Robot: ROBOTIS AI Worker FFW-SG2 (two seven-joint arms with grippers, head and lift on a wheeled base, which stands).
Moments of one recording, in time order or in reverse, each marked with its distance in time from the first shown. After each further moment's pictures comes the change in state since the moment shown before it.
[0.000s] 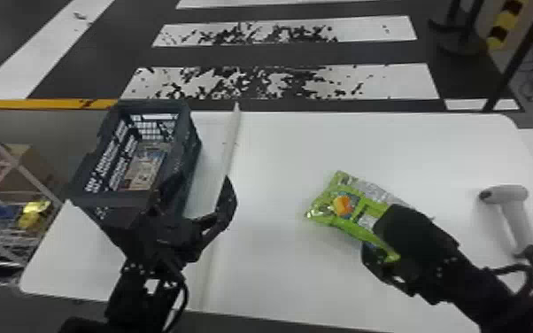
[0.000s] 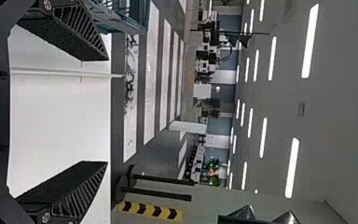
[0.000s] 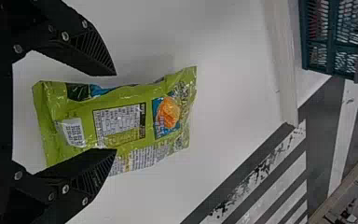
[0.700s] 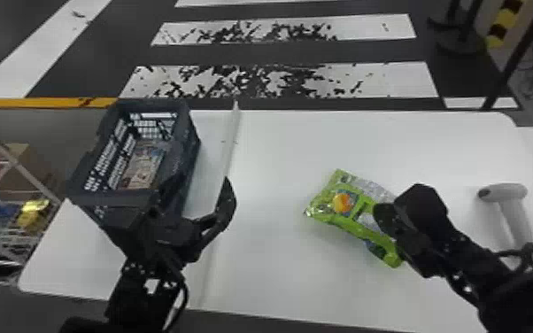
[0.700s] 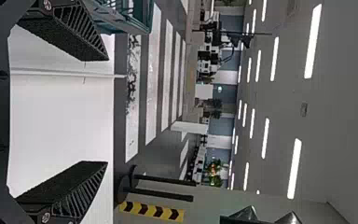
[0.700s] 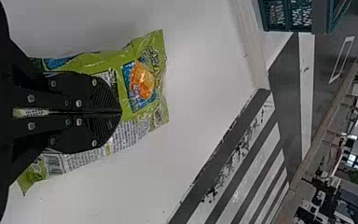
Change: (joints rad) left arm 0.000 -0.002 -0.001 0.010 0.001 0.000 -0.001; right arm -0.030 0.076 -0.156 0.235 -0.208 -0.263 -0.106
